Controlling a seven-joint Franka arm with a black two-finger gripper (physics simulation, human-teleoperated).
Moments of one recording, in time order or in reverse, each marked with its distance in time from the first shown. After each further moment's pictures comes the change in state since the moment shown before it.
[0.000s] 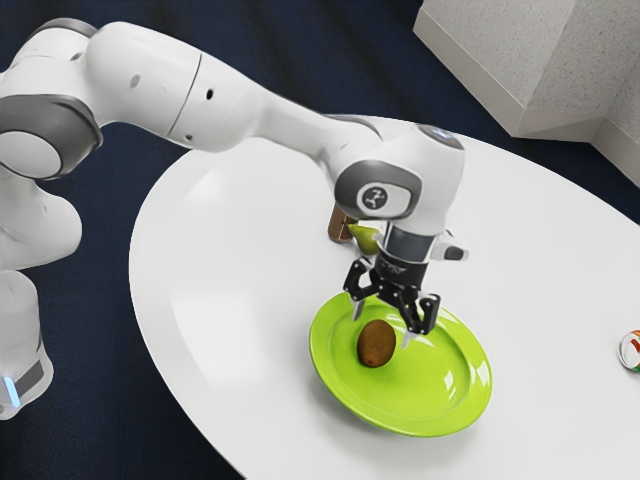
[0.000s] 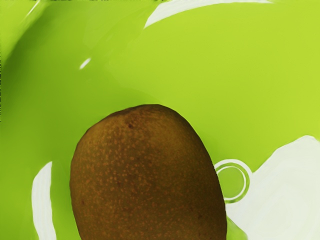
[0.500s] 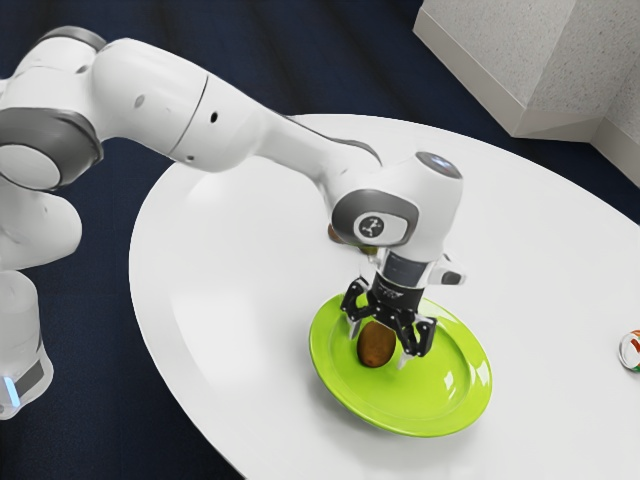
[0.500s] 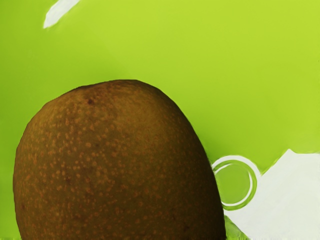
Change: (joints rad) arm 0.011 0.045 -0.052 -0.027 -0.007 0.060 -0.018
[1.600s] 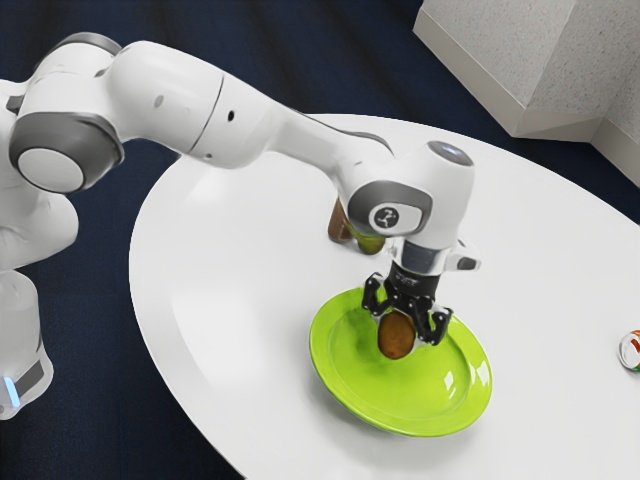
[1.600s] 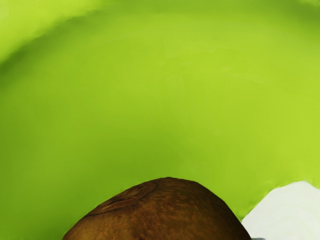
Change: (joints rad) arm 0.203 0.018 -0.149 0.108 0.032 0.005 0.007
